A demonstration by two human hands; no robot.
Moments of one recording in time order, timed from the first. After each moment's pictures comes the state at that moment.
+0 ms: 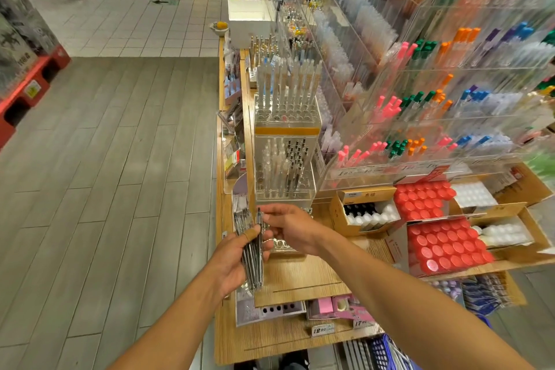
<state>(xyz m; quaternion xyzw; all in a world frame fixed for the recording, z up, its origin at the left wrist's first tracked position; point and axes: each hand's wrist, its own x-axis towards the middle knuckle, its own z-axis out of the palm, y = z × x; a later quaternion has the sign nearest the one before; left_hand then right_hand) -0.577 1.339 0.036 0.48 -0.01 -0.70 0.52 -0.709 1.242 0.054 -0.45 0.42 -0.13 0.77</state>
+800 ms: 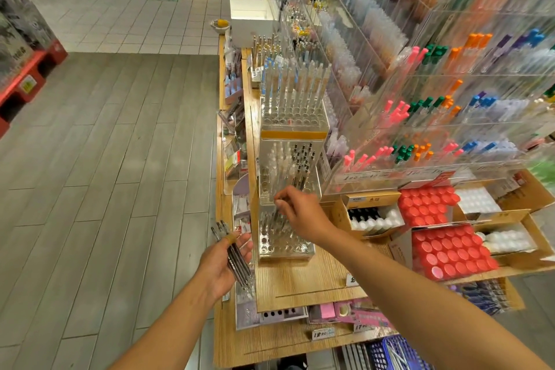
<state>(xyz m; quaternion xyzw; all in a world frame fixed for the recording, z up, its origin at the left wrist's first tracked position) -0.549 1.340 0.021 0.53 0.10 -0.64 0.55 -0.710 1.216 0.056 -0.82 0.43 -0.16 0.36</state>
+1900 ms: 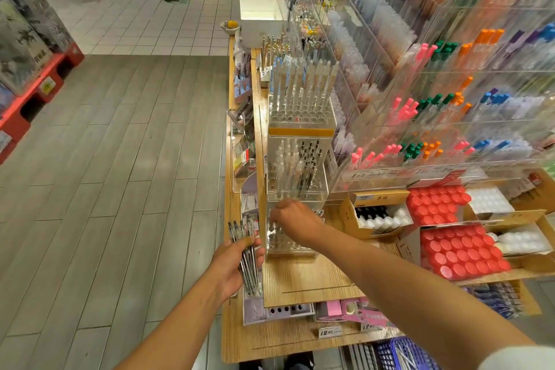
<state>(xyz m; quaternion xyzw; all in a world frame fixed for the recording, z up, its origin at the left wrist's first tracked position) -0.560 1.352 0.035 0.57 0.02 -0.65 0.51 -0.691 1.223 0.028 -0.95 0.28 0.00 0.10</state>
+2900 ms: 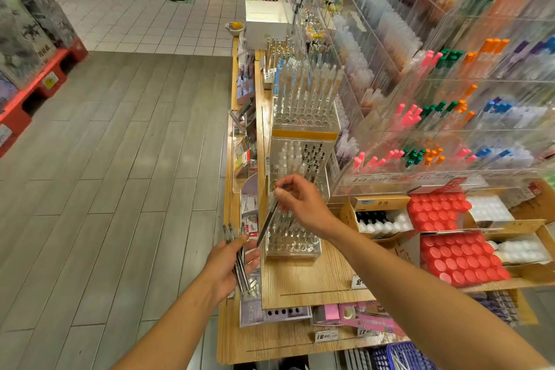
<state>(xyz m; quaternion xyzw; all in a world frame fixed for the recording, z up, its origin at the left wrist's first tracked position) -0.552 1.355 0.030 0.56 0.04 -0.63 0.53 -0.694 1.221 0.083 -0.66 0.41 -0.23 0.58</state>
